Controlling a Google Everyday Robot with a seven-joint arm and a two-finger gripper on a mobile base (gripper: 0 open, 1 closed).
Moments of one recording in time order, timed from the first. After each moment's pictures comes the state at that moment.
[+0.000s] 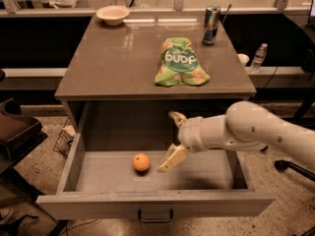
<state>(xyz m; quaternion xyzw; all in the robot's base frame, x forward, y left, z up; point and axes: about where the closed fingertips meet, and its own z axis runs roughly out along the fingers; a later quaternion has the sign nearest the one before) 0.523 -0.020 0.693 -0.57 0.67 0.25 0.41</state>
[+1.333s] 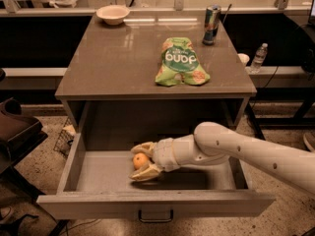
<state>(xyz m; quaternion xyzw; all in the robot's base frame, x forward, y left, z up) 0.491 0.064 0.617 -0.61 0.59 0.34 0.40</state>
